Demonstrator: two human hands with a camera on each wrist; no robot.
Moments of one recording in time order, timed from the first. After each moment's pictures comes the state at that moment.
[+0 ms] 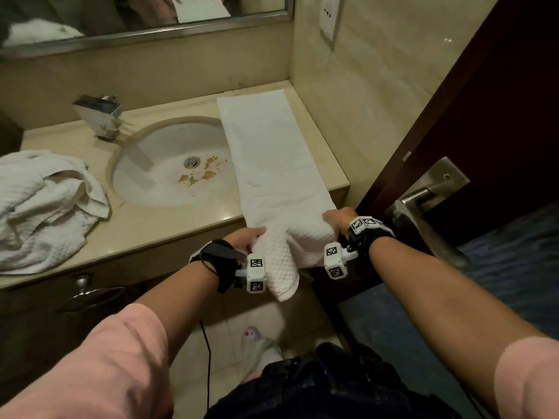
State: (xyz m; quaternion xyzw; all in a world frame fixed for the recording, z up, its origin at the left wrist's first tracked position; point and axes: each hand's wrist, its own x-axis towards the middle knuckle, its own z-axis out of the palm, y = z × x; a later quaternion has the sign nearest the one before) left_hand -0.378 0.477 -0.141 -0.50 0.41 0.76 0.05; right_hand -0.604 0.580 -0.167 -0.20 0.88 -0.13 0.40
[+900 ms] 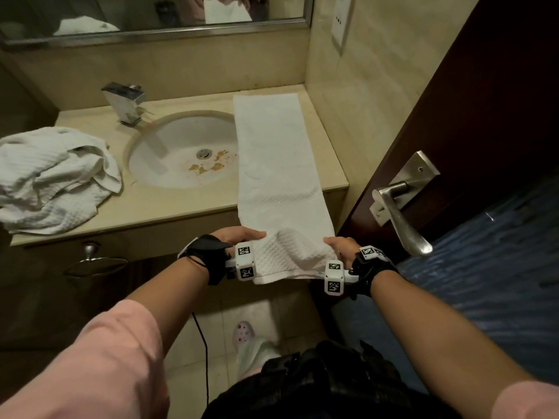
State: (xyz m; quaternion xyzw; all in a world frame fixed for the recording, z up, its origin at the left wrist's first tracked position) left_hand -0.352 0.528 -0.111 -0.55 0.34 0.76 0.07; right_hand -0.590 0.669 -0.194 0.00 0.77 -0.38 0.51
